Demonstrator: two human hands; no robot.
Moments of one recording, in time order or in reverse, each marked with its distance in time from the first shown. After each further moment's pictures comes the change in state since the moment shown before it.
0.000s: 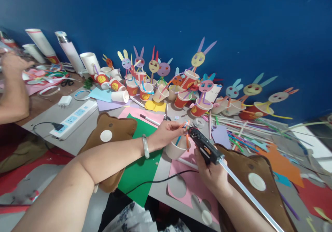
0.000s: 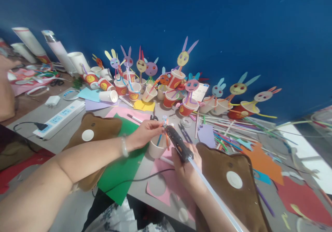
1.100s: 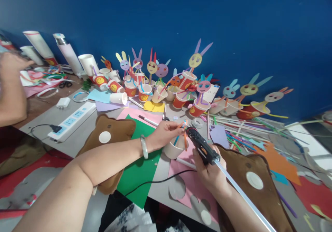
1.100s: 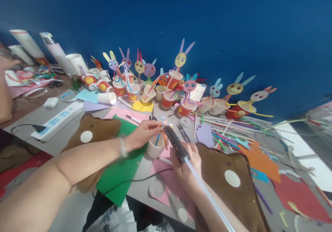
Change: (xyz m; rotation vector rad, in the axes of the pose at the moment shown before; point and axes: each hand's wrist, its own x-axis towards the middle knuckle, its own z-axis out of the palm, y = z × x) left_hand 0.000 0.001 0.000 0.013 0.032 0.007; right_hand 0.002 -0.002 -0.002 -0.041 0.037 -0.020
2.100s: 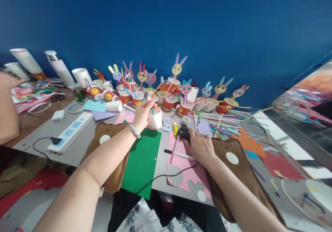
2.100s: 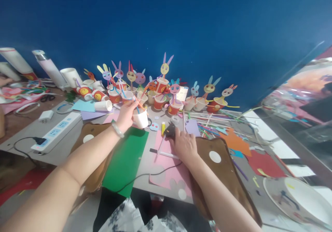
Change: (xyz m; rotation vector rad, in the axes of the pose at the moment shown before) left_hand 0.029 0.048 -0.041 -0.216 0.418 0.148; right_hand 0.022 0.012 0.006 -0.756 -0.599 0.168
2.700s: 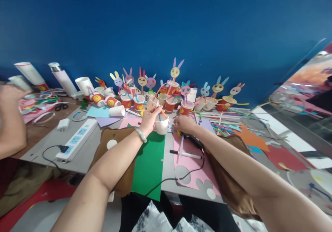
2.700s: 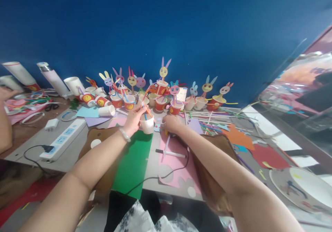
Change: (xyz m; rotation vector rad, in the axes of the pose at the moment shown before) left_hand 0.003 -0.013 -0.004 0.045 -0.130 -0.039; right_hand 0.097 -0.027 -0.044 0.154 -0.204 -0.176
